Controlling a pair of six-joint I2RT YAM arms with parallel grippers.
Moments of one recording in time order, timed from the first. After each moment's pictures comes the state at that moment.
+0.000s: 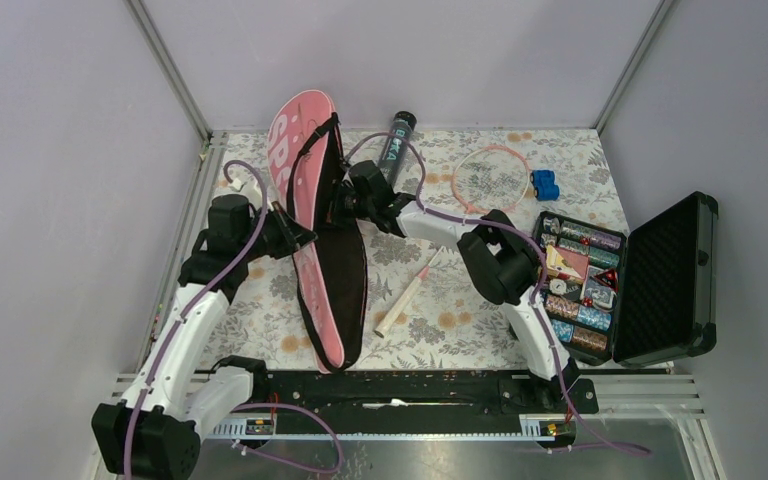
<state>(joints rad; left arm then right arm) -0.16 0.93 0.84 -0.46 0.42 -0.57 0.78 2.27 1.72 0.09 -0.41 0.99</state>
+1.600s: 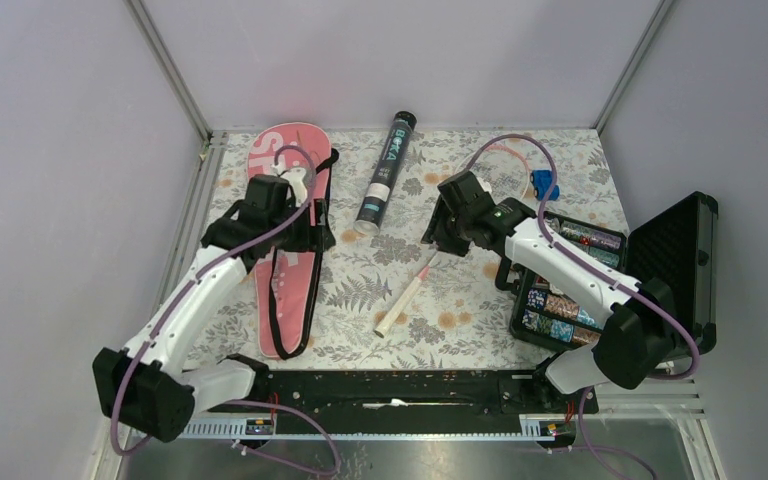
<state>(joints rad) -0.31 1.18 1.07 -0.70 0.16 -0.30 0.65 1.45 1.22 -0.70 0.09 0.94</state>
